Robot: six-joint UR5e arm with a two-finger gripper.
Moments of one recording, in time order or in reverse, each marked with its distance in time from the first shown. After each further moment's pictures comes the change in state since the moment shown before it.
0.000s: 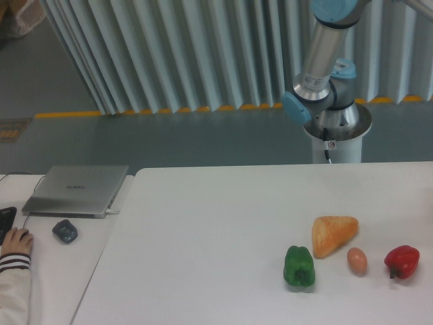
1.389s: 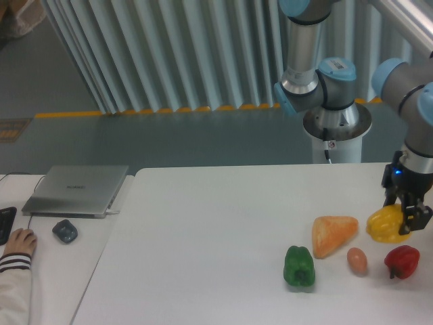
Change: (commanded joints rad) arm -0.413 0.008 0.017 0.311 -0.186 -1.308
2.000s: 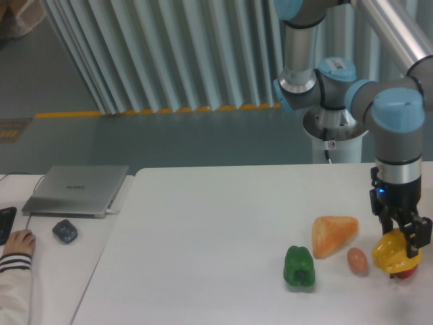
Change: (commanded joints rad) arm -0.091 -0.035 -0.009 0.088 0.247 -0.140
